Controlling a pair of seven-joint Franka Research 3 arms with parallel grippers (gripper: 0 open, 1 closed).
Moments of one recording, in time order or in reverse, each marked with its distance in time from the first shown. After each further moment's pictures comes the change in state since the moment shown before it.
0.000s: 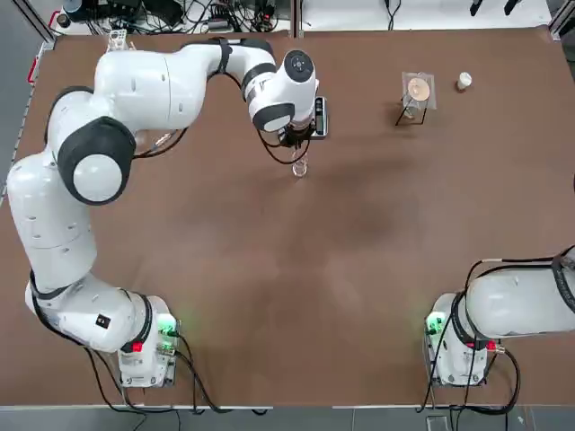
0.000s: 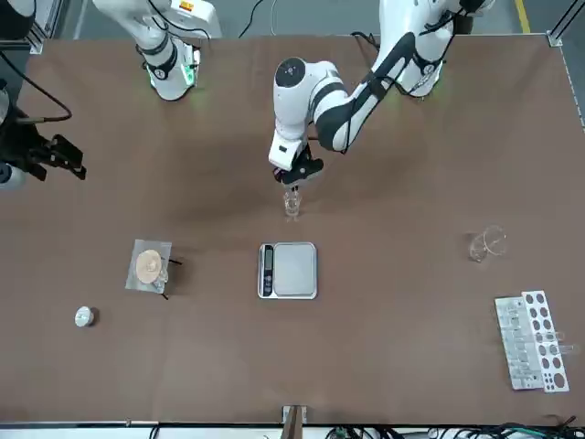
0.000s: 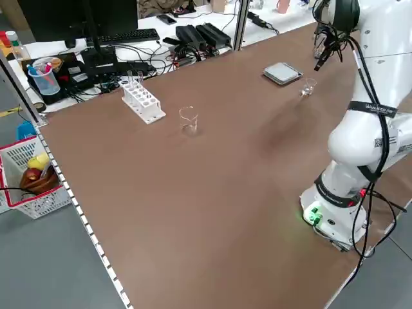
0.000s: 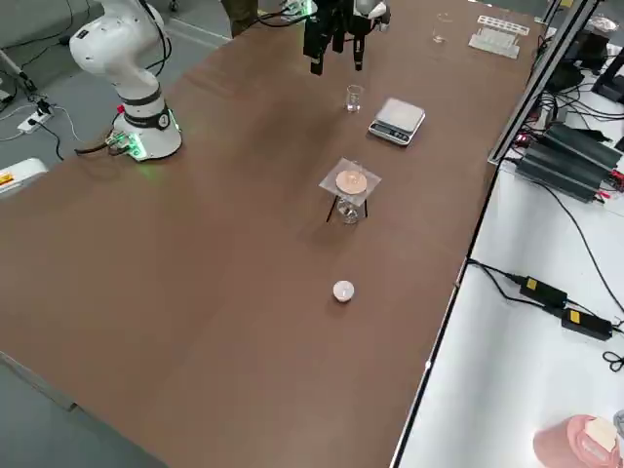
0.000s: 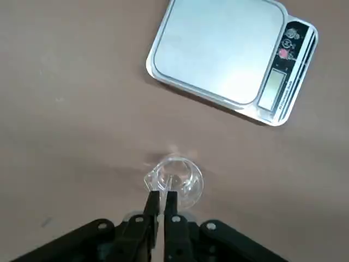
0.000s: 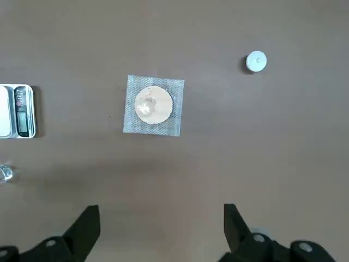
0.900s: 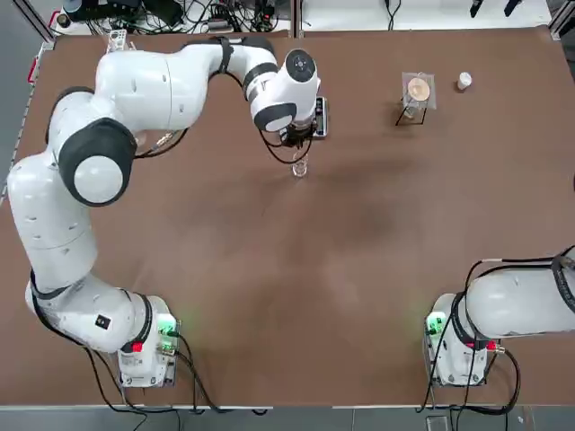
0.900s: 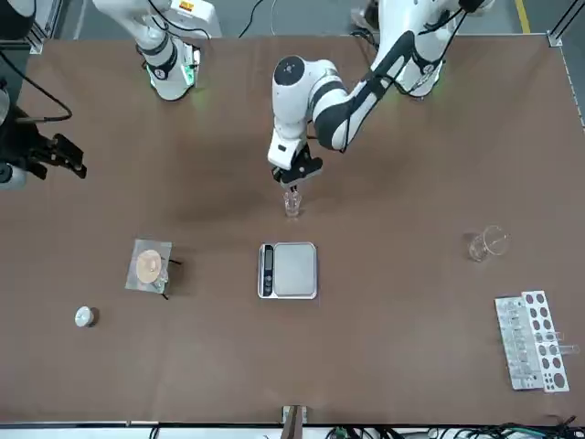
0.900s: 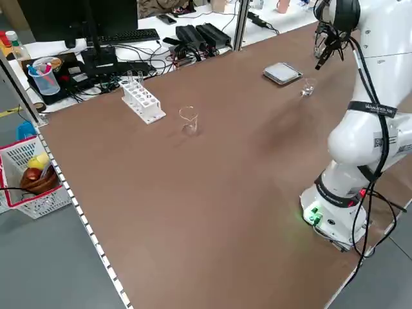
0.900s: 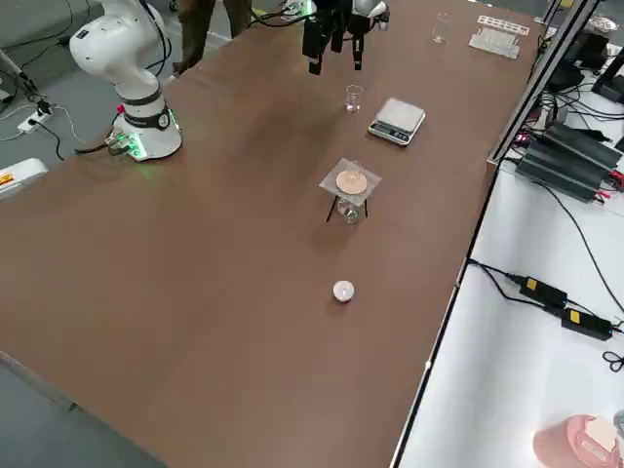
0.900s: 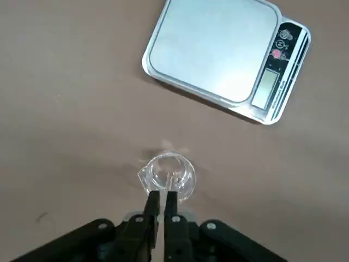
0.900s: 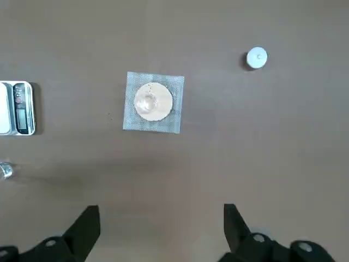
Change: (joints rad) left arm -0.017 0.000 0.000 0.011 0.000 0.000 -0.028; right arm 0.000 0.000 0.000 0.000 0.000 -0.011 0.000
